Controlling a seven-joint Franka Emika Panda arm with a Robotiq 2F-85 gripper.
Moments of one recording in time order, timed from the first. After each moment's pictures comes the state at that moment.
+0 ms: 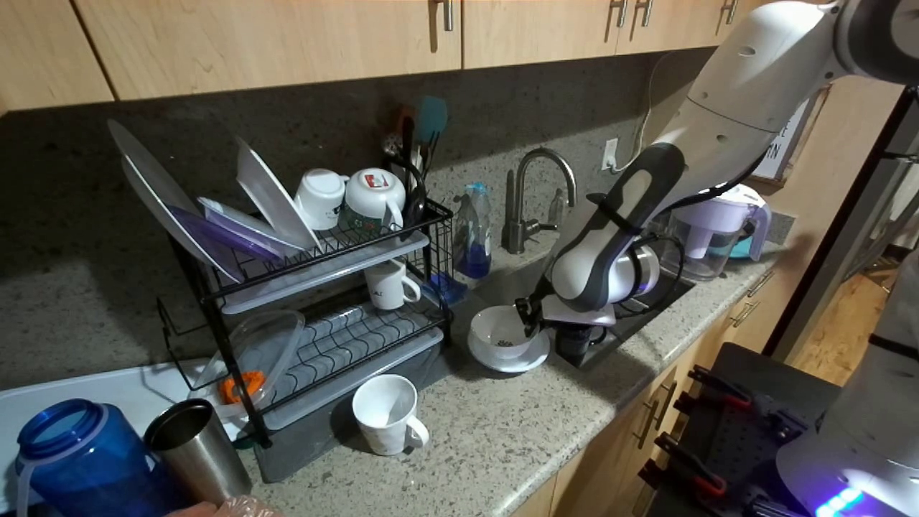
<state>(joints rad) 0.08 0.29 0.06 -2.55 0.51 3.16 0.36</state>
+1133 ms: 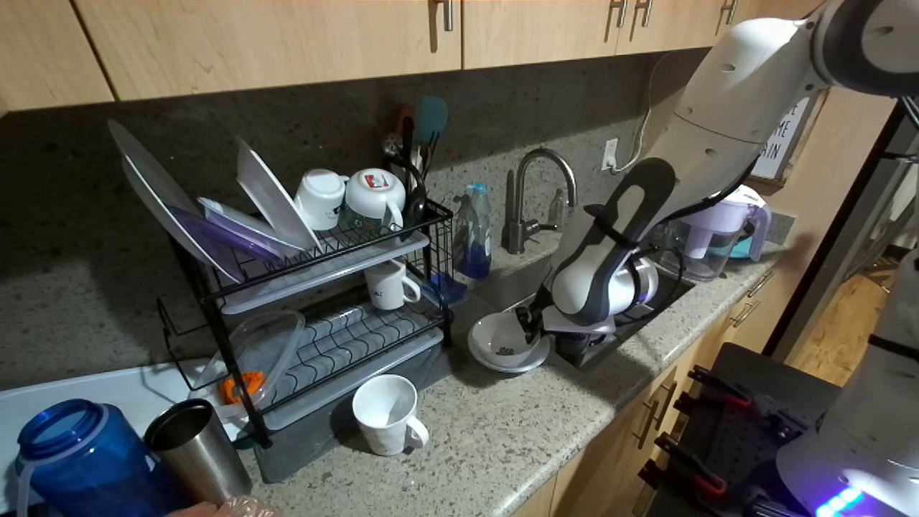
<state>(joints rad) 0.10 0.34 0.05 -2.55 0.48 3.21 0.36</state>
